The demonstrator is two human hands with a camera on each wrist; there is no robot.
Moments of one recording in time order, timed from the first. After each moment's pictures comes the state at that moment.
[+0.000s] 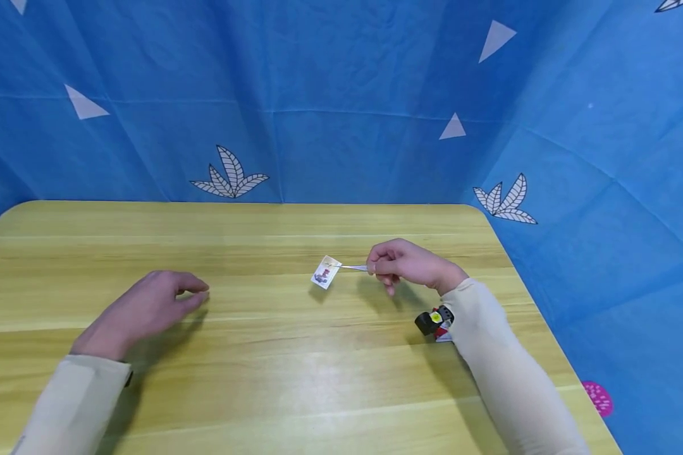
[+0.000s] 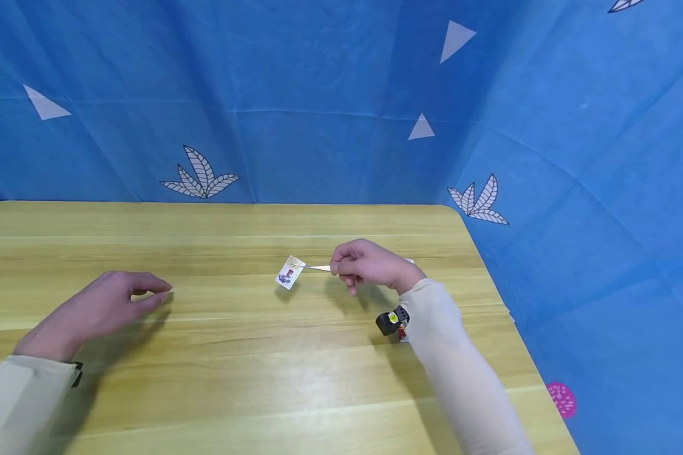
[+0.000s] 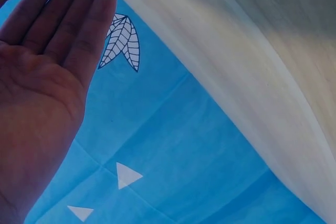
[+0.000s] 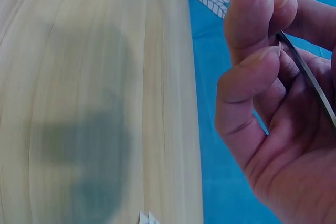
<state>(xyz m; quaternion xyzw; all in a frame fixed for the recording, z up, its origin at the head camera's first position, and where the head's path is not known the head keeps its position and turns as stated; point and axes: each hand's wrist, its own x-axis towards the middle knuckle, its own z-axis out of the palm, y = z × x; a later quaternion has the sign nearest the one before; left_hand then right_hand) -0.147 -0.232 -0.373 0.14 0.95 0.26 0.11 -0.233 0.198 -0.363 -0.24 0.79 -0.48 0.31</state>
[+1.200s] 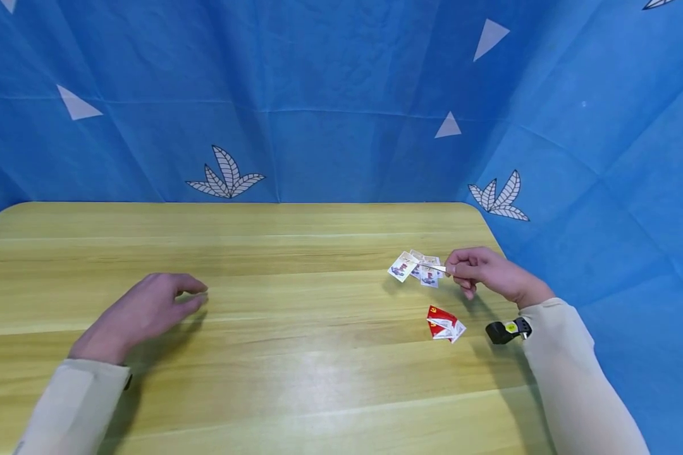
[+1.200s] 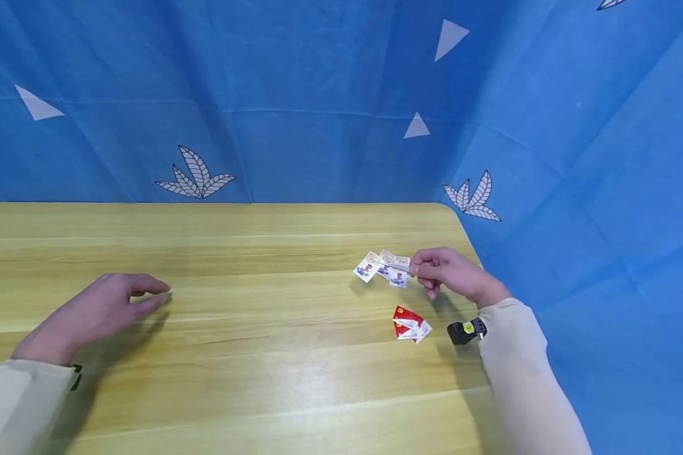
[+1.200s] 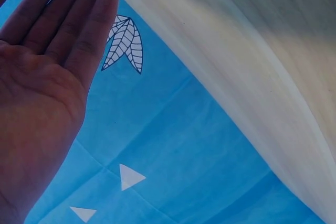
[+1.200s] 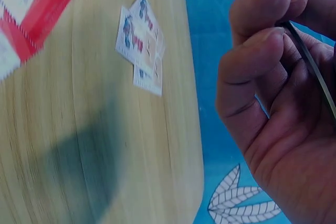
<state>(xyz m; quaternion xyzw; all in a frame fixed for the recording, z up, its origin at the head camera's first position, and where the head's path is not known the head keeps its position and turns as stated) -0.147 -0.231 -0.371 0.14 0.95 0.26 0.12 -0.204 0.326 -0.356 -0.16 0.82 -0.48 0.26</state>
